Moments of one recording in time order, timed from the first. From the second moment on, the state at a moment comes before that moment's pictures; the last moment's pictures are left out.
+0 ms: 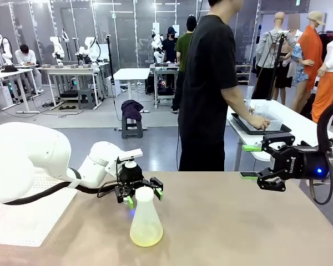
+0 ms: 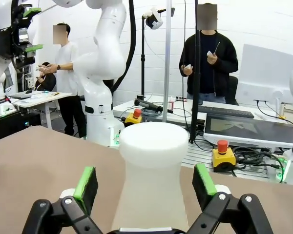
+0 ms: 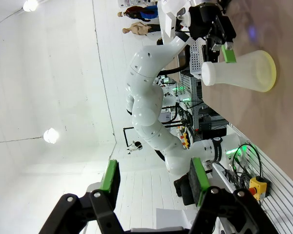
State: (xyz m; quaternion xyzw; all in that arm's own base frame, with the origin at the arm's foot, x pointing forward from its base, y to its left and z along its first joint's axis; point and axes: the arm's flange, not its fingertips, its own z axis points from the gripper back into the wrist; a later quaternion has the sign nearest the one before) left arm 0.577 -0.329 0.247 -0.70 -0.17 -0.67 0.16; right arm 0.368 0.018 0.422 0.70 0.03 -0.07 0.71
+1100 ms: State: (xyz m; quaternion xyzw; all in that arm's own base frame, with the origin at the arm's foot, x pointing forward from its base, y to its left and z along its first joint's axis) left arm 0.550 -0.335 0.238 -0.72 -0.13 -0.67 0.13; right arm 0.368 0.018 0.422 0.70 0.03 -0.07 0.71
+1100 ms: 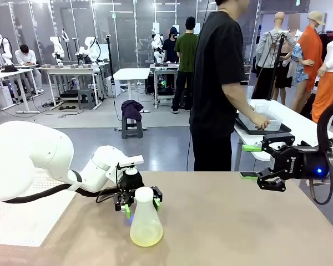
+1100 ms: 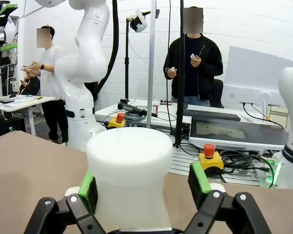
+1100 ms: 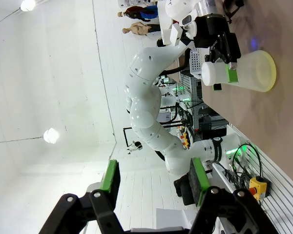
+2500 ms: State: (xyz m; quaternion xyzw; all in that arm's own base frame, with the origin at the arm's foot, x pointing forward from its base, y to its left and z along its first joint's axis) left arm 0.552 -0.326 0.281 -0.68 -0.13 -0.69 0.19; right arm 0.368 0.018 0.422 0.70 0.03 -0.07 0.71
